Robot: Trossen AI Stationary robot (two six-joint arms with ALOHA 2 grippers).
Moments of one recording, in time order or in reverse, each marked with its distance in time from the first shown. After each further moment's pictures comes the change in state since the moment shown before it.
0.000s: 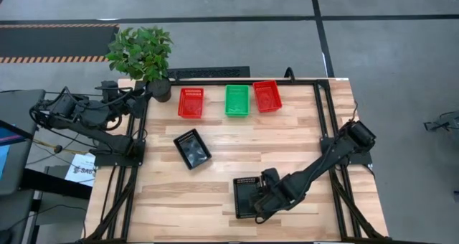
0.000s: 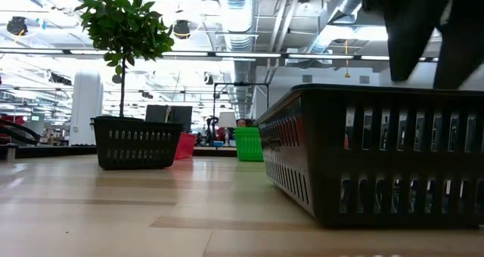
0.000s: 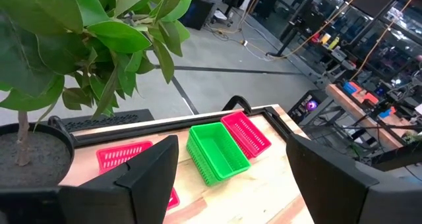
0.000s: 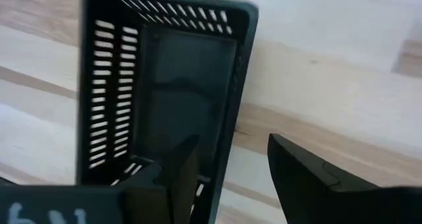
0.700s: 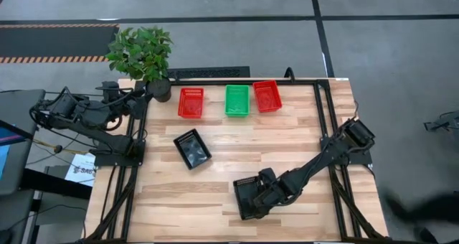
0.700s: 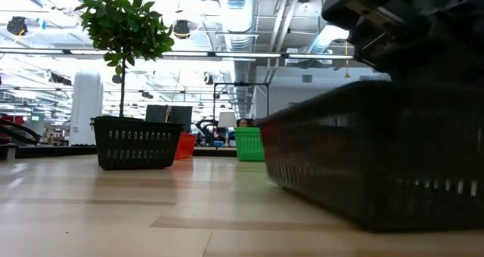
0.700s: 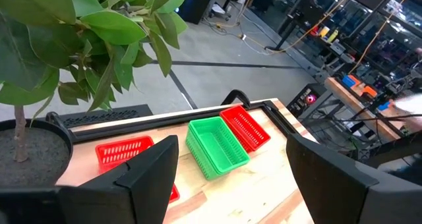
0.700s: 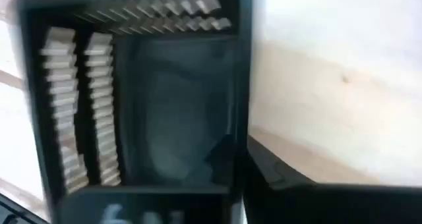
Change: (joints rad) left arm 0.000 0.000 0.000 -0.012 0.024 0.000; right arm -0.039 0.000 -0.202 0.302 -0.042 -0.097
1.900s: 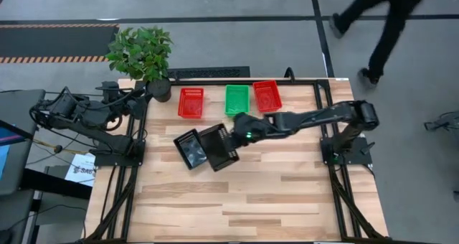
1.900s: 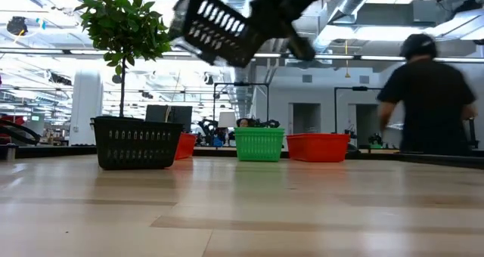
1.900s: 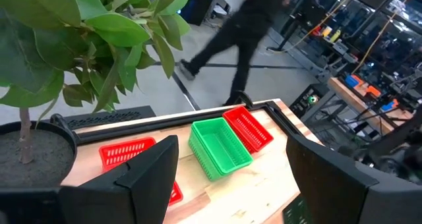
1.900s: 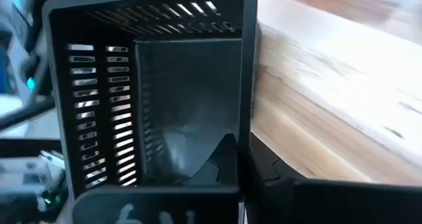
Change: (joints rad) left arm 0.000 0.000 0.000 -0.007 -0.008 0.003; right arm -0.519 -0.170 0.122 0.264 -0.111 -0.777
